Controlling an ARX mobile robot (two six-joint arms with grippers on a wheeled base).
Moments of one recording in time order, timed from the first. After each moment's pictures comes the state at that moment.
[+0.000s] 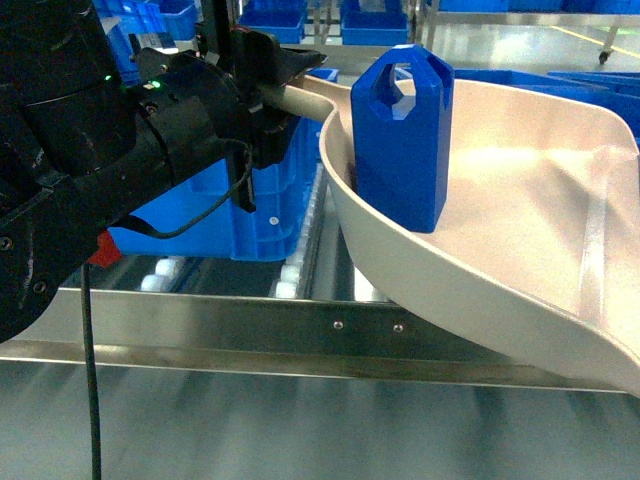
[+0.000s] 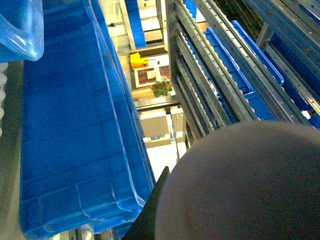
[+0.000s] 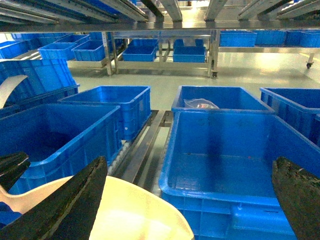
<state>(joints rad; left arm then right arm) -0.34 2.03 0.94 1.28 0.29 -1.47 0.22 1.10 0.55 0.64 0.16 0.00</state>
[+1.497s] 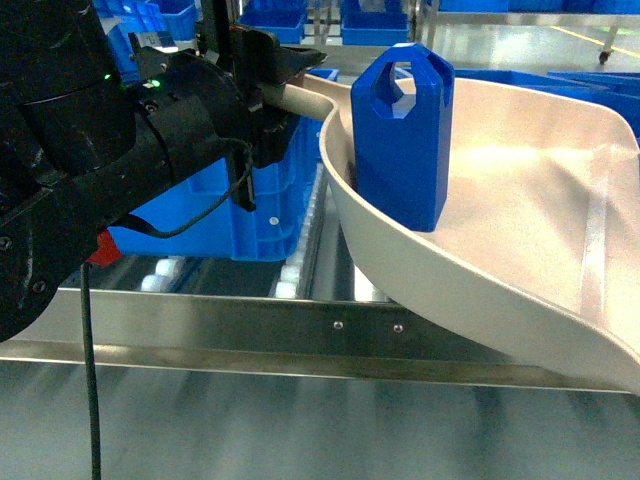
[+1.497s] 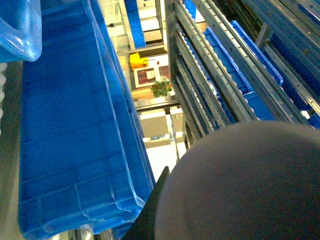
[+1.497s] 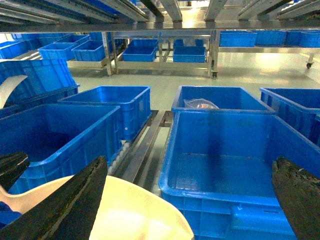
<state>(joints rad) -0.34 2.03 0.94 1.28 0.29 -1.47 0.22 1.10 0.55 0.64 0.16 0.00</state>
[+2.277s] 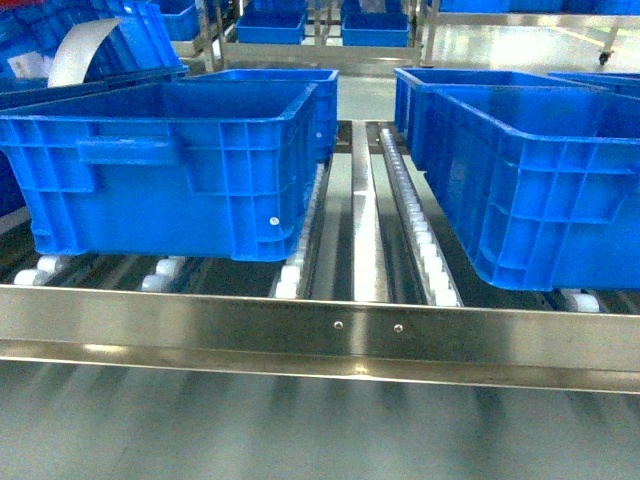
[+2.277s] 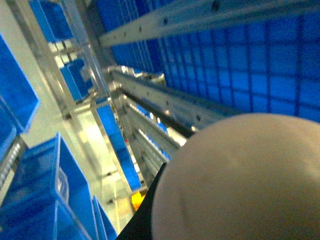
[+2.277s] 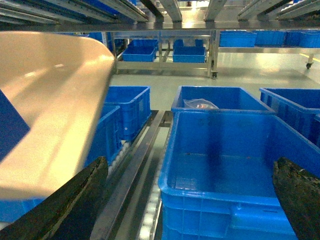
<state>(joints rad) -0.36 1.71 1.03 1.11 -0.35 -1.21 0.22 1.10 0.55 0.64 0.16 0.00</state>
